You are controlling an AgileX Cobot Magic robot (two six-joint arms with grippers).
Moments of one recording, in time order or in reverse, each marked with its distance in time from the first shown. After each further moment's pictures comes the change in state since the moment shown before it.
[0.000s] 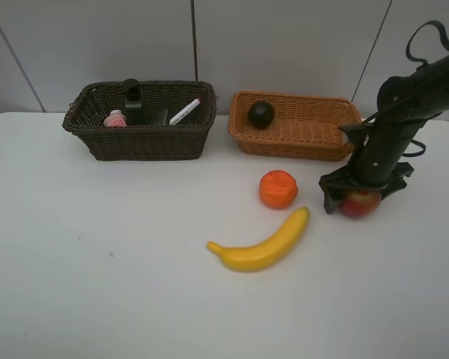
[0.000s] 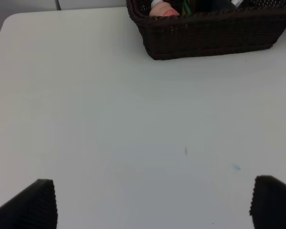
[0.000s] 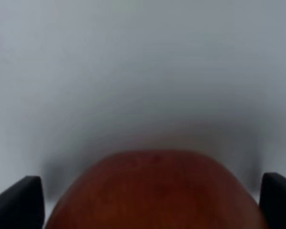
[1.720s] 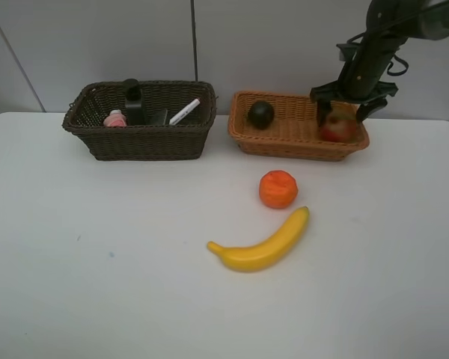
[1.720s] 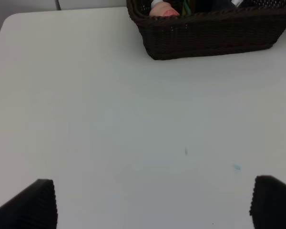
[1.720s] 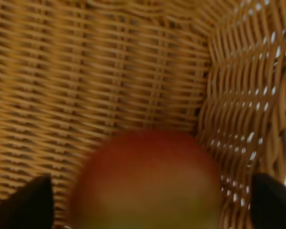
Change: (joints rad) left arm 0.000 0.000 0.000 0.000 -0.001 0.000; right arm -0.047 0.310 -0.865 0.005 0.340 0.015
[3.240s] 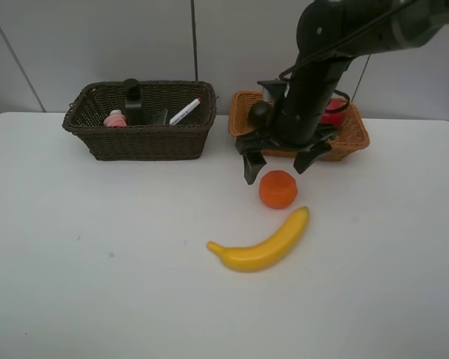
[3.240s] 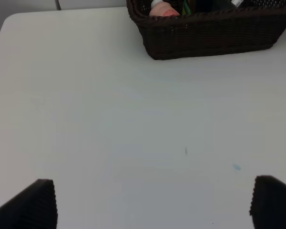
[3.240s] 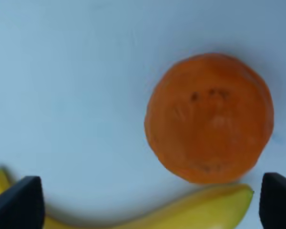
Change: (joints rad) left arm 0.000 0.000 0.000 0.000 0.000 0.000; right arm 0.384 -0.332 0.543 0.146 -0.049 0.066
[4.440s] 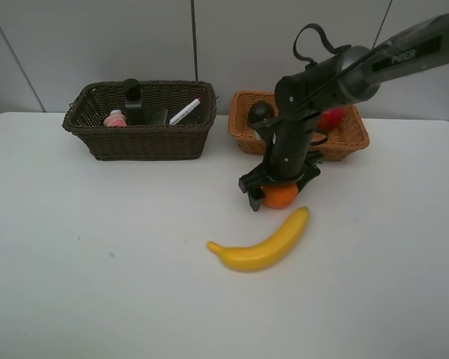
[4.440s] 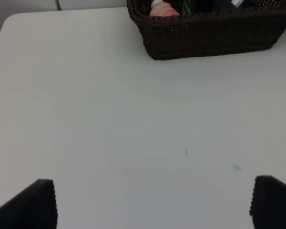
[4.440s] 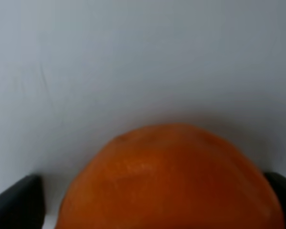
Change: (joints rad) left arm 0.000 0.000 0.000 0.000 0.000 0.000; right arm 0.000 0.205 0.020 -0.157 -0.188 -0.003
